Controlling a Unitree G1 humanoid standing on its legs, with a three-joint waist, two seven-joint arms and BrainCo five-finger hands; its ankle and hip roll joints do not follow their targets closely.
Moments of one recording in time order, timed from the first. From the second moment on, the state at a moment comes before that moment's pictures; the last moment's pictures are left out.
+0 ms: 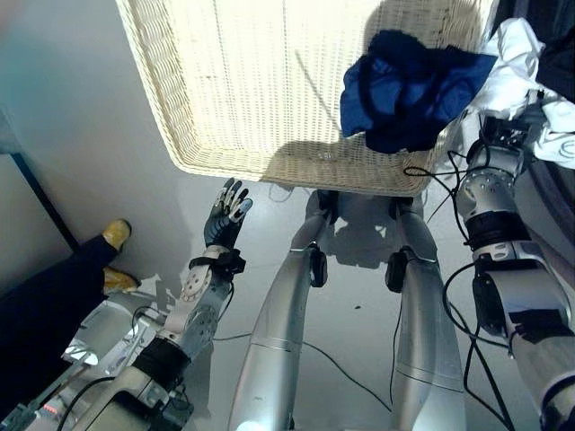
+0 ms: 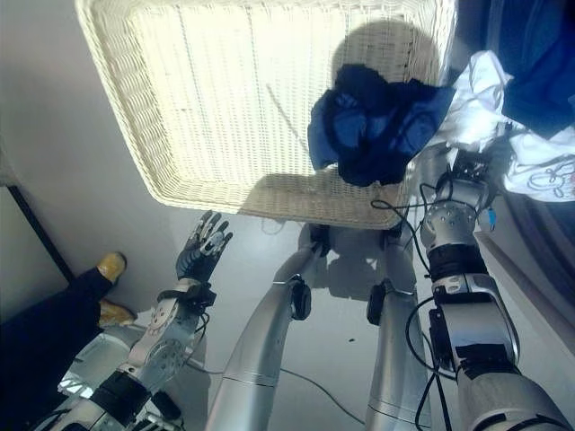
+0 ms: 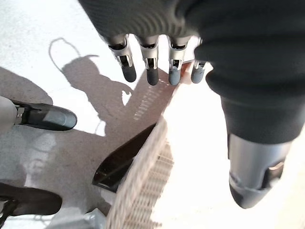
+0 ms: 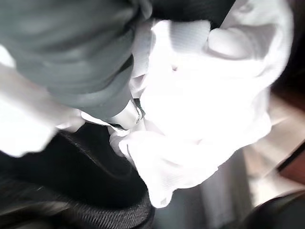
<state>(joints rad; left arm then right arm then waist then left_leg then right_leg) -0.27 0.48 -0.44 0.22 -1.01 -0.37 0.15 -0.98 -0.52 -0.09 0.65 1.73 -0.66 -0.10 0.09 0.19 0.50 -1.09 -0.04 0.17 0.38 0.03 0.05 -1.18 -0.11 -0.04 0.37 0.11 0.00</state>
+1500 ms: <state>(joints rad) -0.28 0.67 -0.42 0.30 -1.09 -0.21 0.02 -0.88 -0.79 -0.14 1.04 1.95 0.24 -0.16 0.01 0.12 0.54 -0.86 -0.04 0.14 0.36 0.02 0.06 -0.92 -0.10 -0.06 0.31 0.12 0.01</state>
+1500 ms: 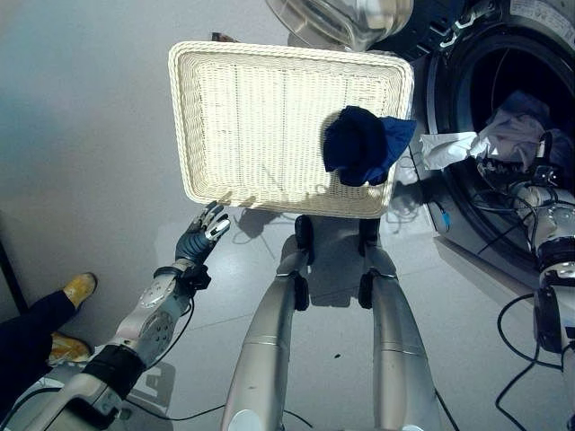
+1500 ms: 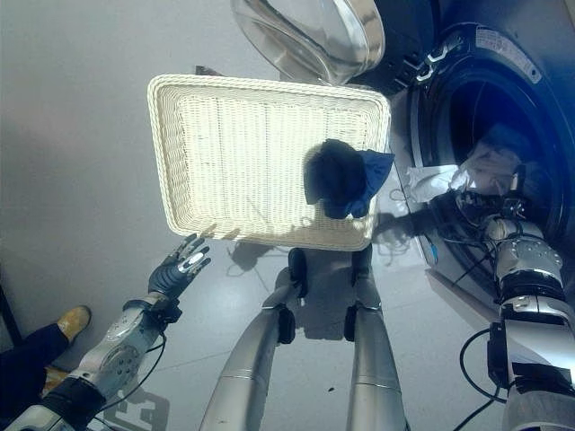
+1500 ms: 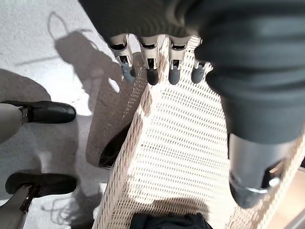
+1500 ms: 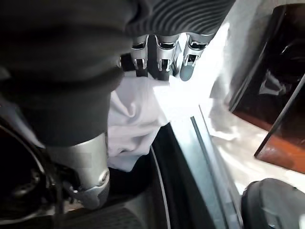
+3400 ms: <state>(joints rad) -0.15 0.22 -0.29 0.56 -0.99 -0.35 0.04 -0.28 -0.56 0.32 0.23 -0.55 -0.37 -0.99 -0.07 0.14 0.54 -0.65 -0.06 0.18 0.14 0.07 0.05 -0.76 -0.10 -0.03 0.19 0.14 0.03</state>
